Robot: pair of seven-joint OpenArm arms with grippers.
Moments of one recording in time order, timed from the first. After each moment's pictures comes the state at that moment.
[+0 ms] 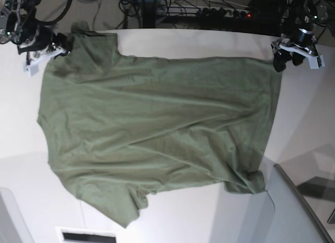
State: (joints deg) left arm 24.7 -16.7 -32.6 68.6 -30.1 -27.3 13.7; right arm -21.3 5.4 24.9 84.2 35.1 9.1 -59.0
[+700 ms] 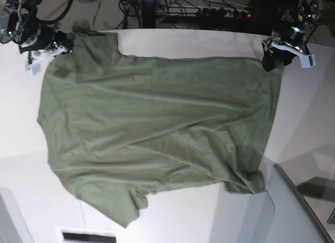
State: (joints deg) left arm 22.5 -15.1 -32.5 64.7 -30.7 -34.0 12.7; right arm -21.4 5.3 24.7 84.1 35.1 9.1 -59.2
